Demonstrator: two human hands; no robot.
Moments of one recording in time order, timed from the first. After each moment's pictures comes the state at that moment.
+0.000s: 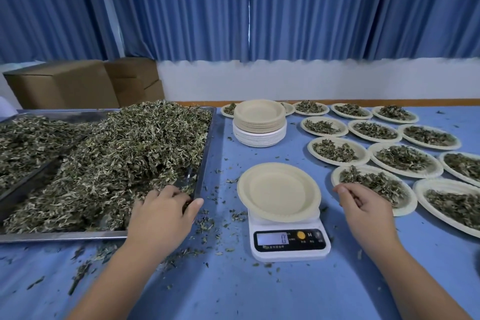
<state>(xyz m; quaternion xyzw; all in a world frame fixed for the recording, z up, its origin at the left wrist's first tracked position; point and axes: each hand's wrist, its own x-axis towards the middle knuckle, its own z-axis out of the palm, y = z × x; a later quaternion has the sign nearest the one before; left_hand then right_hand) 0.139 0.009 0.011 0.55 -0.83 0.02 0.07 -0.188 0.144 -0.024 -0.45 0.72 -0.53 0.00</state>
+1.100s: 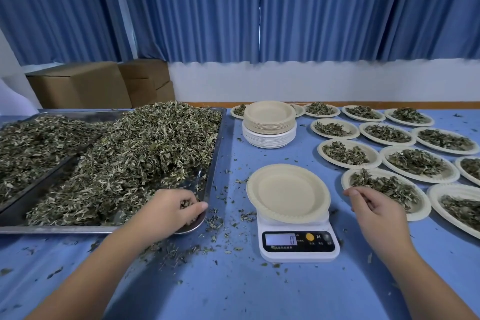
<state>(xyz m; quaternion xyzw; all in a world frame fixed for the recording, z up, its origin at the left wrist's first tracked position) 0.162 -0.011 0.021 0.48 -0.84 -0.21 0.15 -0.180 0.147 -0.013 -0.41 0.73 -0.54 0.05</state>
